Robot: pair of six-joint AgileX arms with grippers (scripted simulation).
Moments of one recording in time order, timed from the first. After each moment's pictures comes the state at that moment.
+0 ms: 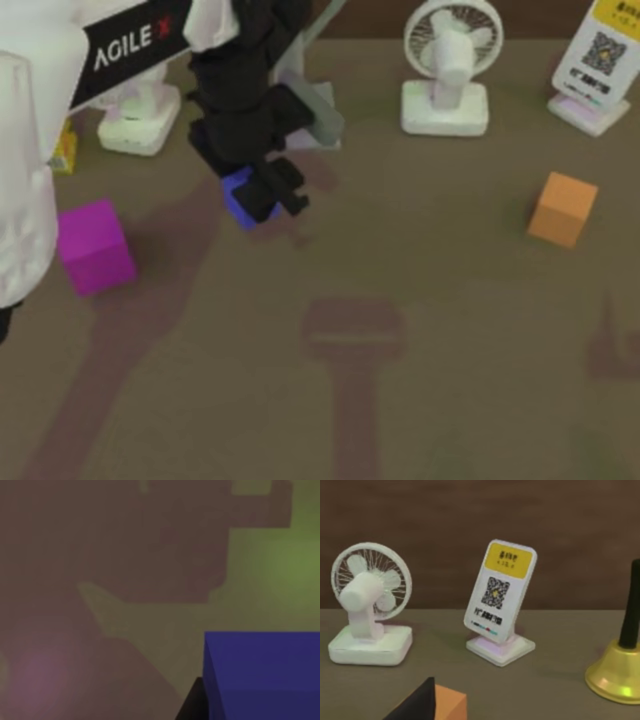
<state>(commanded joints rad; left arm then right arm) -0.47 2.31 2.00 -1.24 0.02 0.53 0.00 0.00 0.00 0.00 0.00 0.00</state>
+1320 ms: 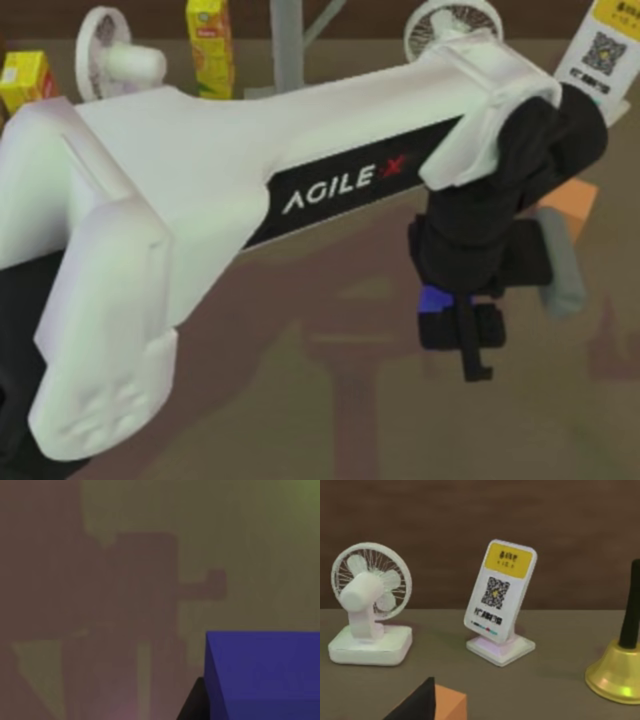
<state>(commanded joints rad) -0.97 2.28 2.02 -1.29 0.02 0.61 0.00 0.00 0.00 0.00 0.00 0.00</state>
